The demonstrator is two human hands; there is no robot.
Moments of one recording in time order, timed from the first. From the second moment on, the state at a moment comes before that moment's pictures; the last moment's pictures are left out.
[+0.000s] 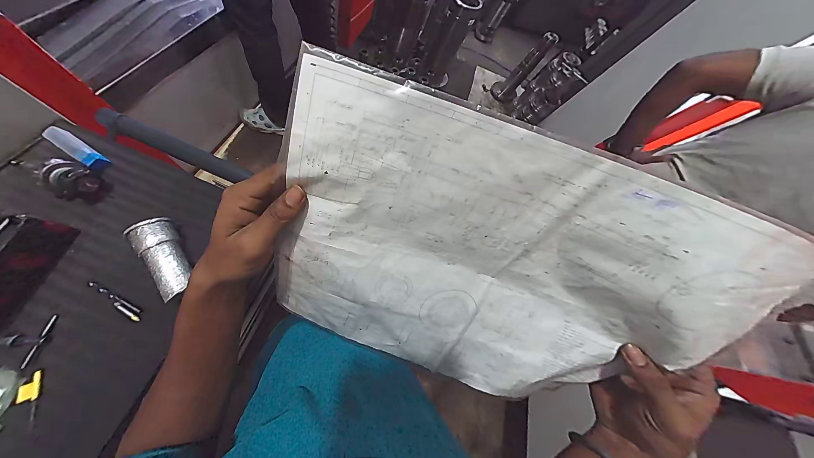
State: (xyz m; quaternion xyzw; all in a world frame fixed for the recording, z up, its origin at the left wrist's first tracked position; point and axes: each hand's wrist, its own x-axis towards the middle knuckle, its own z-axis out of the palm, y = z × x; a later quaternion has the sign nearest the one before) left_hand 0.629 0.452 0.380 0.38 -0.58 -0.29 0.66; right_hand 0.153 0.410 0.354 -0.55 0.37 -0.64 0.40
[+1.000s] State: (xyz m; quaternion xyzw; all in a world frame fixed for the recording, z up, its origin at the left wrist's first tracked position) left_hand 0.629 0.445 0.382 0.39 -0.59 -0.29 0.65; right_hand 0.153 0.410 0.357 -0.54 0.38 -0.64 0.39
